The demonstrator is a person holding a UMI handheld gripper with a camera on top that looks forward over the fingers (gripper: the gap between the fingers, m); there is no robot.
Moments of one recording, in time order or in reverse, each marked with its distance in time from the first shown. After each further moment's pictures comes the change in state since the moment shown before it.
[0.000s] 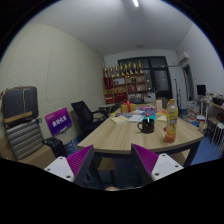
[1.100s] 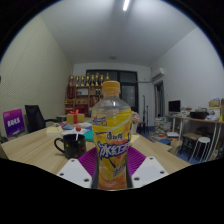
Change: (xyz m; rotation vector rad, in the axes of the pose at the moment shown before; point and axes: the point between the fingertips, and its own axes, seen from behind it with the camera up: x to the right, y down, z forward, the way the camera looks) arm 0.351 -0.025 0.227 0.173 0.393 -0.096
